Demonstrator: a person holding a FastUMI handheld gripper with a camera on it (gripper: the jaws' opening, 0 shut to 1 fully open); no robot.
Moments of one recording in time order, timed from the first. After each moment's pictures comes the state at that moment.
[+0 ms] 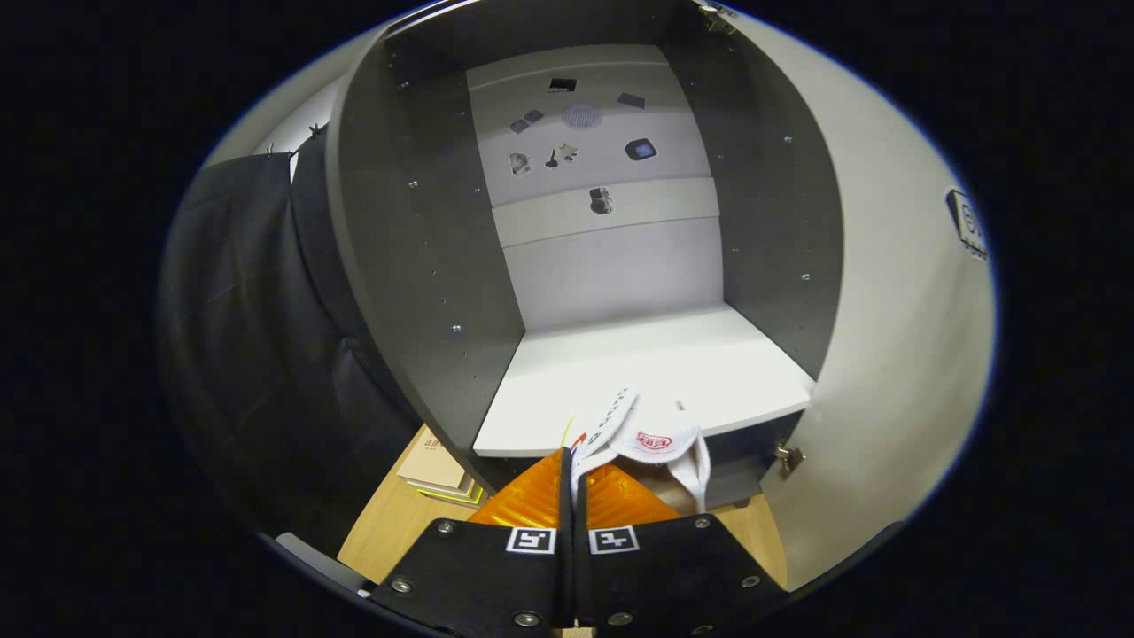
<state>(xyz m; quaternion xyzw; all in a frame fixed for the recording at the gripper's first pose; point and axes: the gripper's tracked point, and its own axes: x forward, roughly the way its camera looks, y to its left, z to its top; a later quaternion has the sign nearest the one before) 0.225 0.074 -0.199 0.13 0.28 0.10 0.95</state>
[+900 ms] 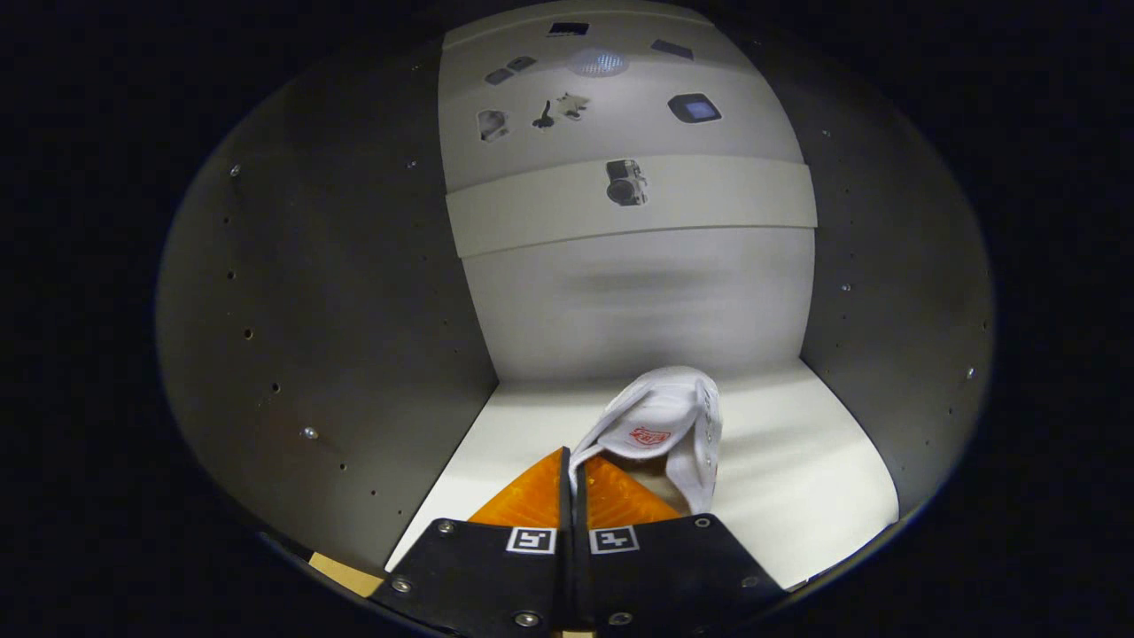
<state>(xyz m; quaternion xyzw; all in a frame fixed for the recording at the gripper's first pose) 0.408 0.082 -0.244 0.10 0.27 0.12 0.95</state>
